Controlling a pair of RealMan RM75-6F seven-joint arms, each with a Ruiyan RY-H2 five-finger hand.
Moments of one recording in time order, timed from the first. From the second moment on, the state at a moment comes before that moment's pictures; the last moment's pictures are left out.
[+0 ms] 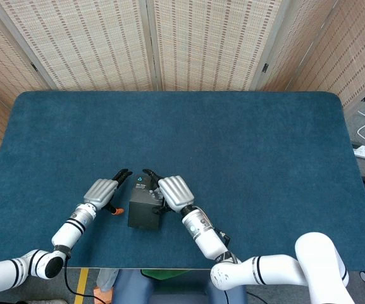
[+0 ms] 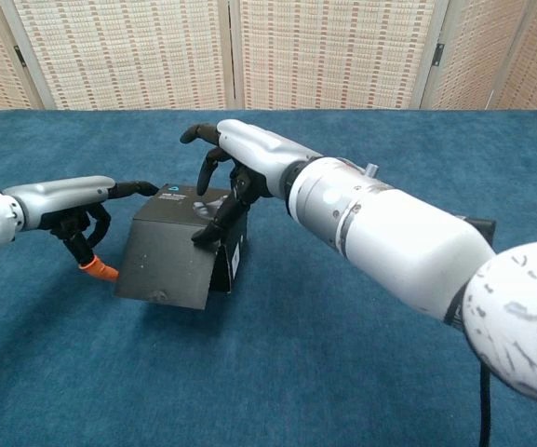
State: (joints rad) left arm -0.74 -1.47 -0.08 -1.42 1.04 0.82 0.12; right arm 0.99 -1.90 0.26 -1.48 -0.89 1.09 -0.35
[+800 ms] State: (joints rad) left arm -0.70 -1.24 -0.10 -1.68 0.92 0.90 0.23; right arm 0.93 -2.13 0.10 -0.96 -1.30 1.23 -0.36
